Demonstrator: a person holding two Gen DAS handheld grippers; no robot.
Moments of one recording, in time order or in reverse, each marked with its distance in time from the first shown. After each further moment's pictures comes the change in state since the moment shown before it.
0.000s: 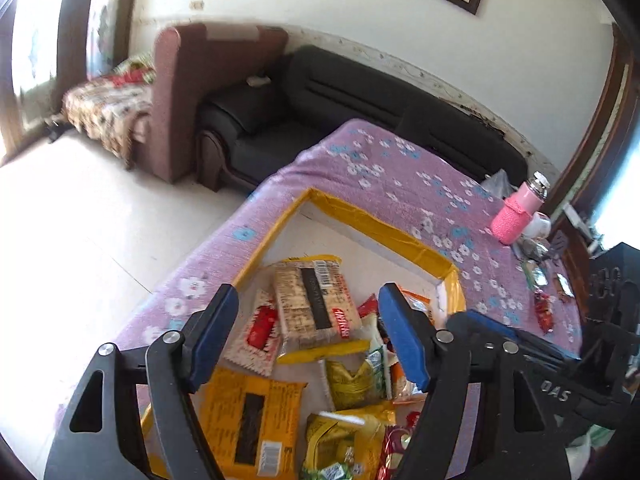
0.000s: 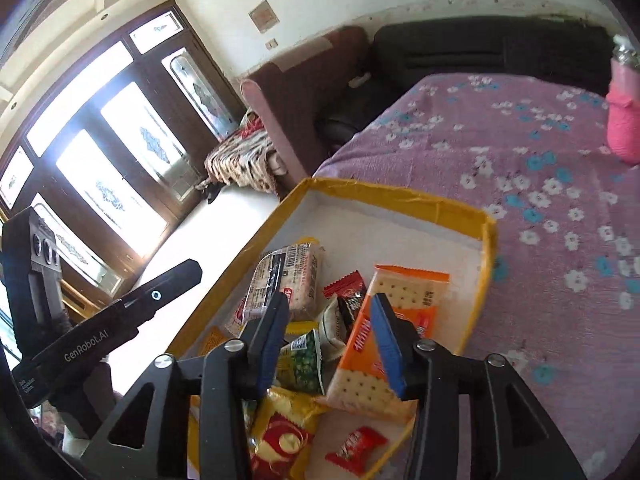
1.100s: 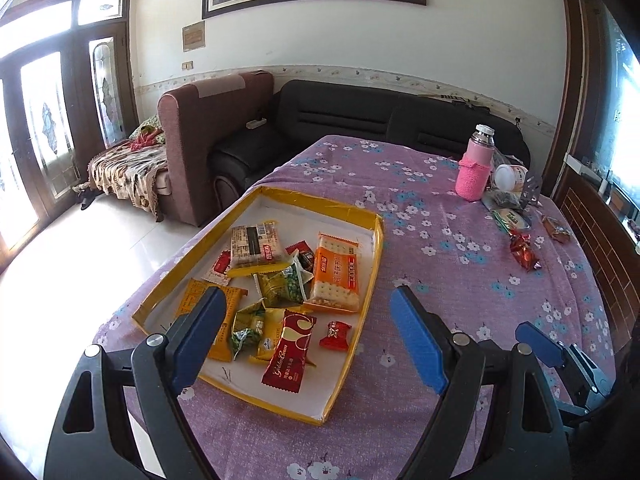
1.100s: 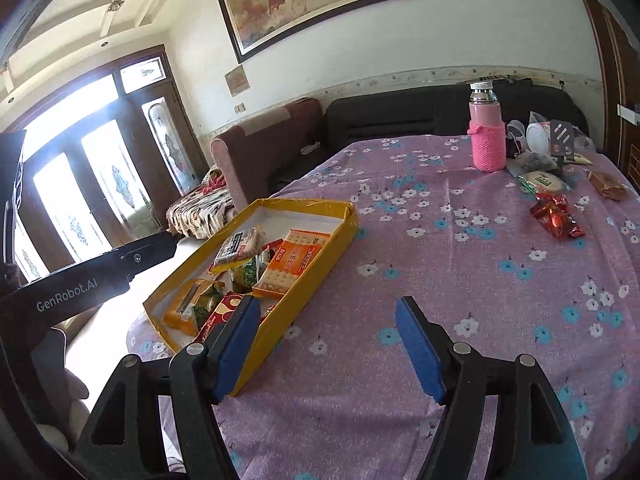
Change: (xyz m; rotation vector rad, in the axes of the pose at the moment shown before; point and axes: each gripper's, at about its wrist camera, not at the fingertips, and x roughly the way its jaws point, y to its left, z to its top) left arm -0.119 -0.125 -0.094 0.195 -0.109 0.116; right arm -0.169 -0.021 -0.132 -0.017 -0.262 -0.188
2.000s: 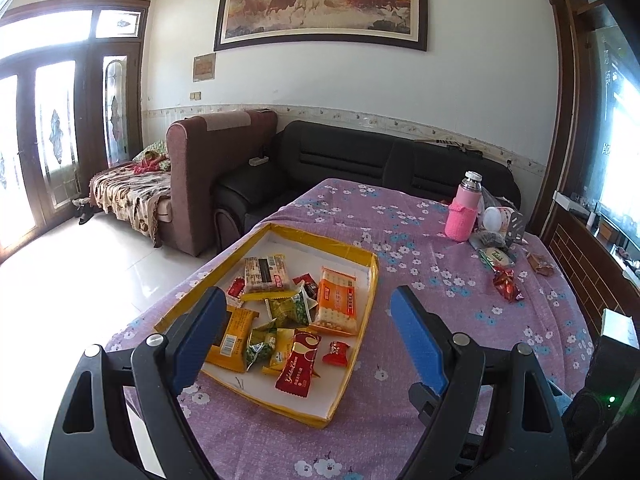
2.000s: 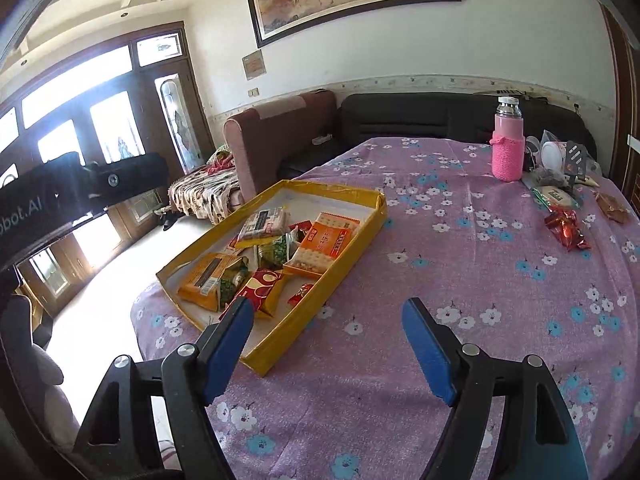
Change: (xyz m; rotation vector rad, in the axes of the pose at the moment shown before) left arm -0.048 0.021 -0.009 -0.056 -0.163 -0.026; right arm -0.002 0.052 -0.018 -0.108 0.028 -0.016
